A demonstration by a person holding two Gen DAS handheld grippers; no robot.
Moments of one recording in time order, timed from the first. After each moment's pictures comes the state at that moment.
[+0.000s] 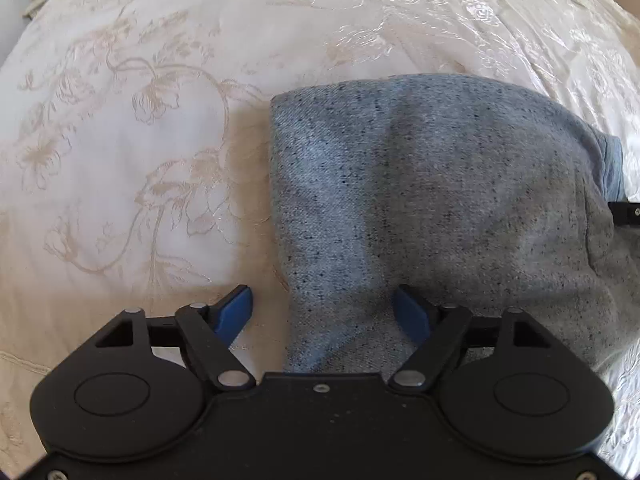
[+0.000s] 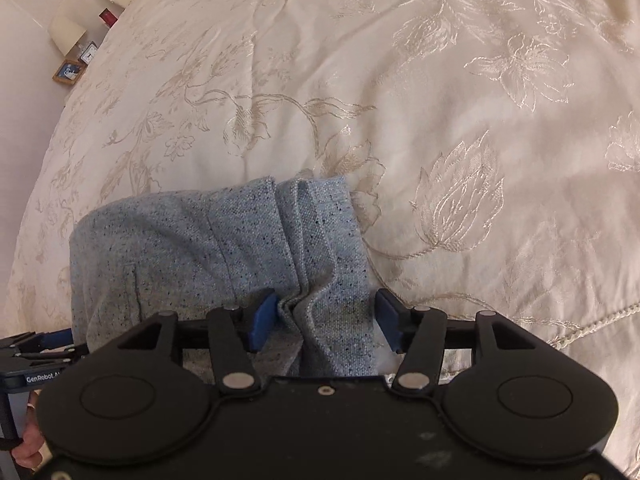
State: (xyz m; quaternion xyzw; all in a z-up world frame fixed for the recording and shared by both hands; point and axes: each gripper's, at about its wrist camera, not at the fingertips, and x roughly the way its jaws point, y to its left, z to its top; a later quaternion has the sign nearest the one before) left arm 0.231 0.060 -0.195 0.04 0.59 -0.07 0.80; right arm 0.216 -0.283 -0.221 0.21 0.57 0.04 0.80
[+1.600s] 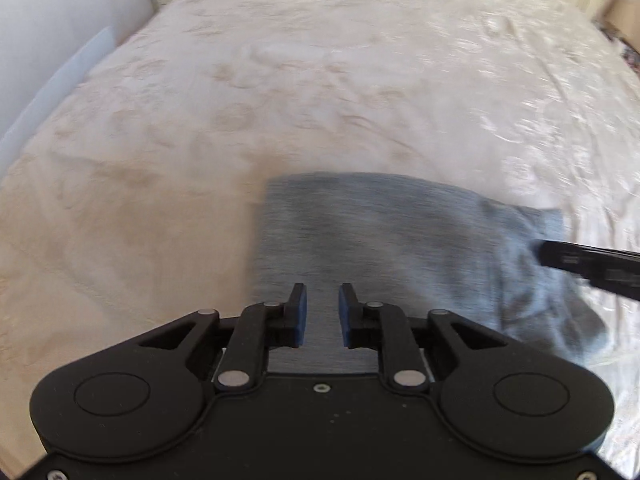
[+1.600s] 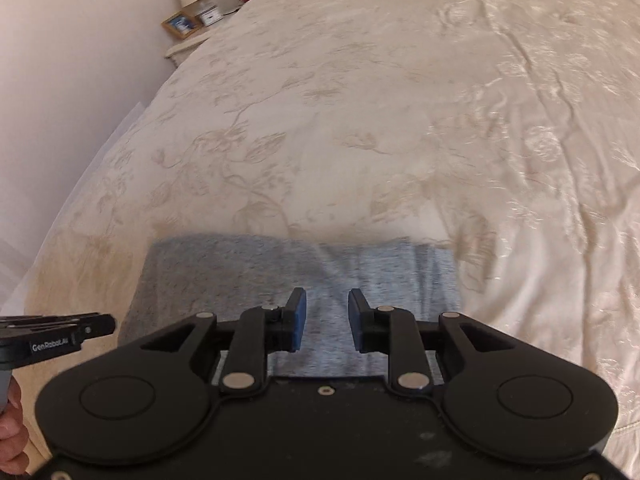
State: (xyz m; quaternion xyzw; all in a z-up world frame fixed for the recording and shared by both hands) left arm 0.216 0.187 -0.119 -0.05 0.53 0.02 0.85; right arm 0.253 -0.023 -0.126 0.09 0.50 0.16 0.84
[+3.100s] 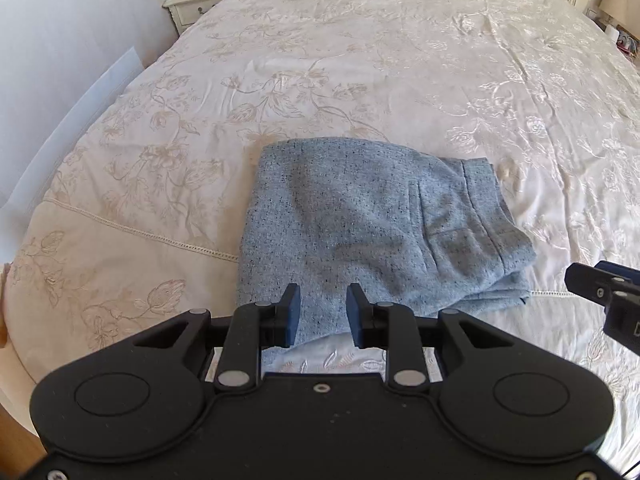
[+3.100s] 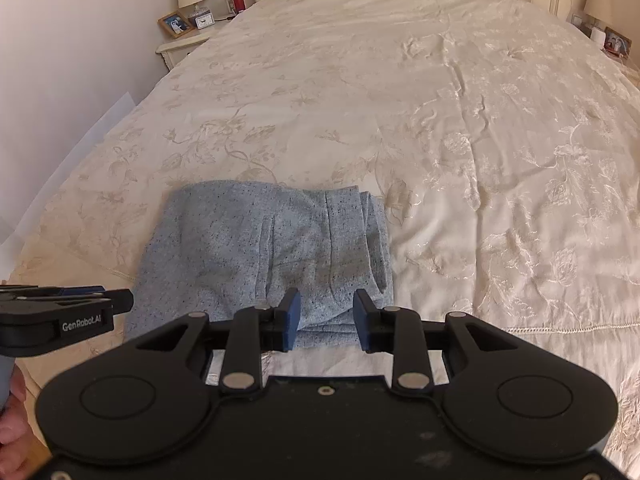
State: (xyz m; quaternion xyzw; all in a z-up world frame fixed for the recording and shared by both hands) left arm 0.113 0.124 -0.049 0.00 0.51 0.07 0.86; right arm 0.108 -0.062 -0.035 0.03 0.48 0.10 0.87
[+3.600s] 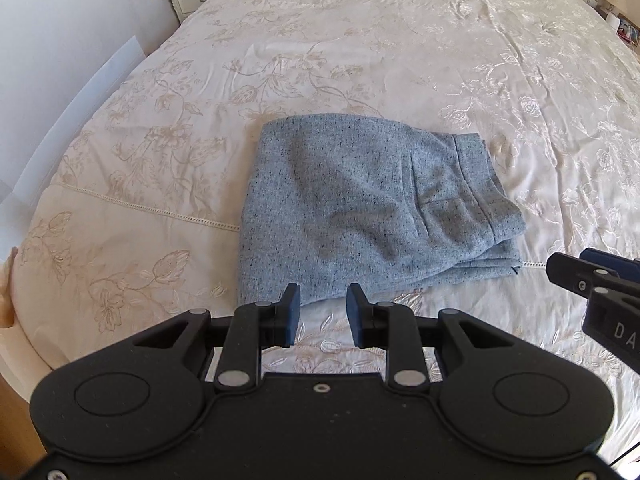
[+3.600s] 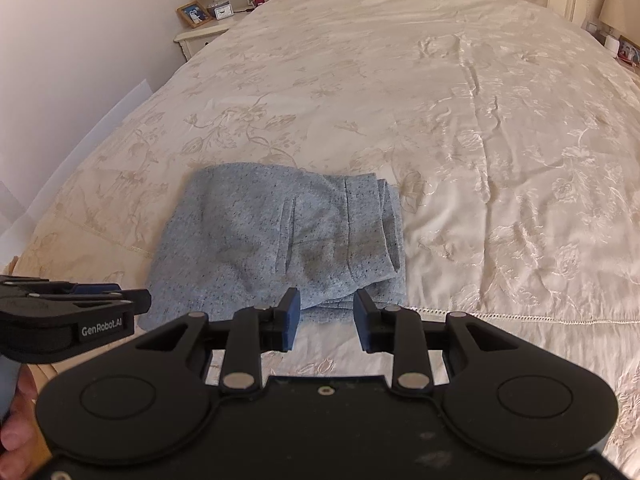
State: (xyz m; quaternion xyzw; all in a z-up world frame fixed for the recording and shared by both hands) left arm 0.093 0.115 -0.045 0.00 0.53 0.08 0.84; right arm 0.083 -0.054 -0.027 0.02 0.48 0.13 0.87
